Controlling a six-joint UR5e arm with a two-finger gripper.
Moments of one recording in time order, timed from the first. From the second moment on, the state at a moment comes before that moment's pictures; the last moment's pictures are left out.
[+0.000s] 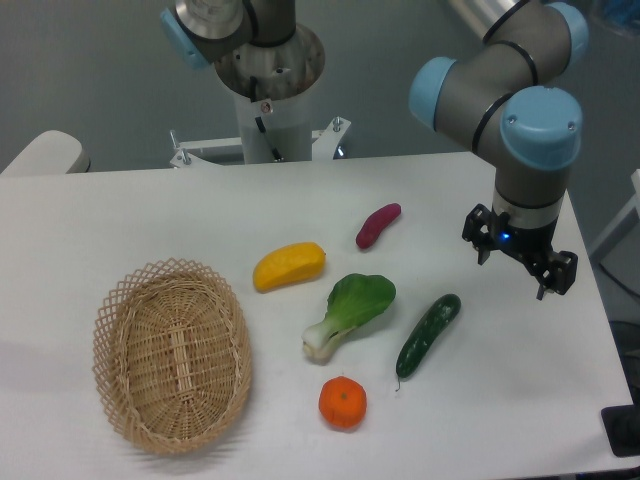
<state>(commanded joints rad) 2.71 -2.00 -1.41 -1.09 1.63 1.46</state>
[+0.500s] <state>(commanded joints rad) 2.70 -2.01 -1.43 -1.09 1.62 1.44</state>
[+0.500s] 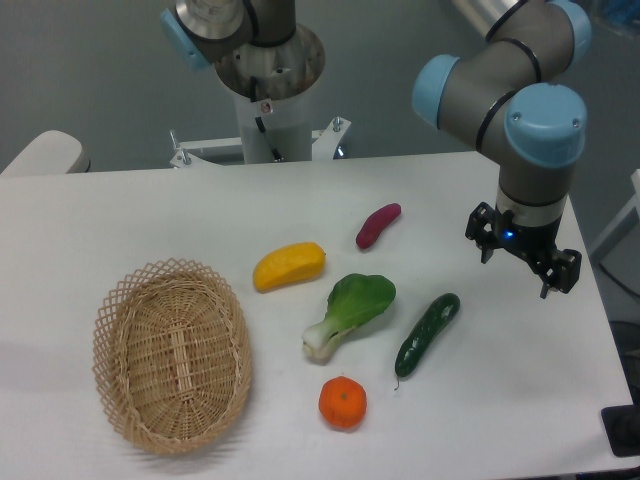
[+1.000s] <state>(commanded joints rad) 2.66 -2.09 -1.42 -1.08 1.62 1.17</state>
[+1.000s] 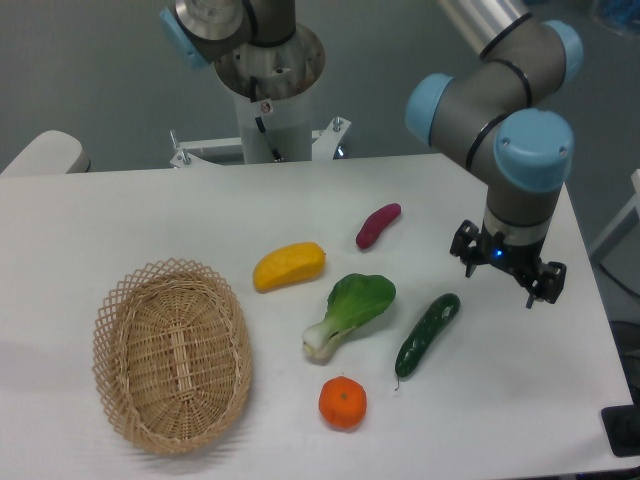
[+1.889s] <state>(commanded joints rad) 2.63 -2.17 -1.52 -0.95 1.63 1.18</state>
